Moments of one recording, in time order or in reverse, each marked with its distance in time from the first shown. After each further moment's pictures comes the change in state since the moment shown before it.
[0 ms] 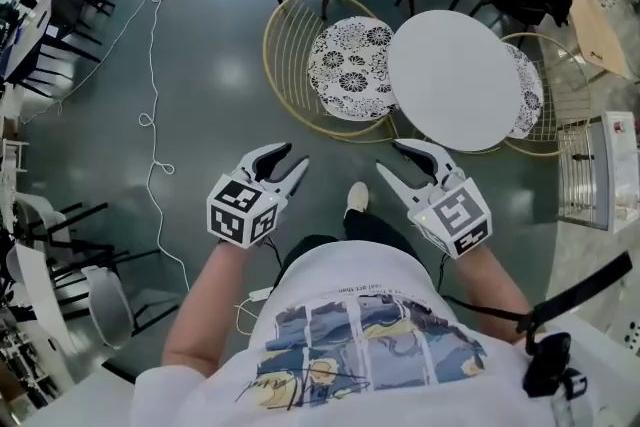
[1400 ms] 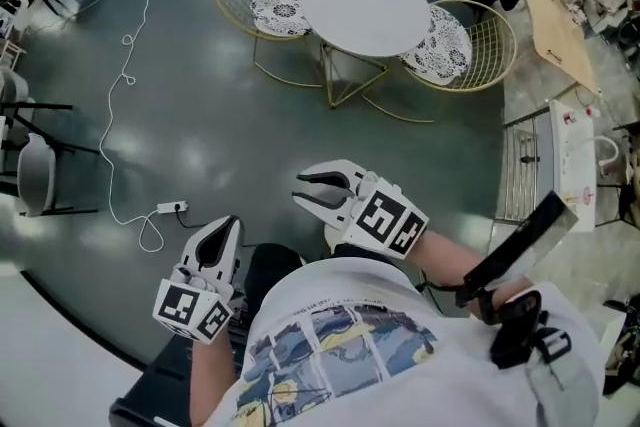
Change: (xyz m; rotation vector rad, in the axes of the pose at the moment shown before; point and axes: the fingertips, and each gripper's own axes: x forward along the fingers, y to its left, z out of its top) left arm -0.127 -0.598 -0.168 -0.271 -0.374 0.367; right arm -0.435 0.223 -0.219 -0.222 0.021 0.609
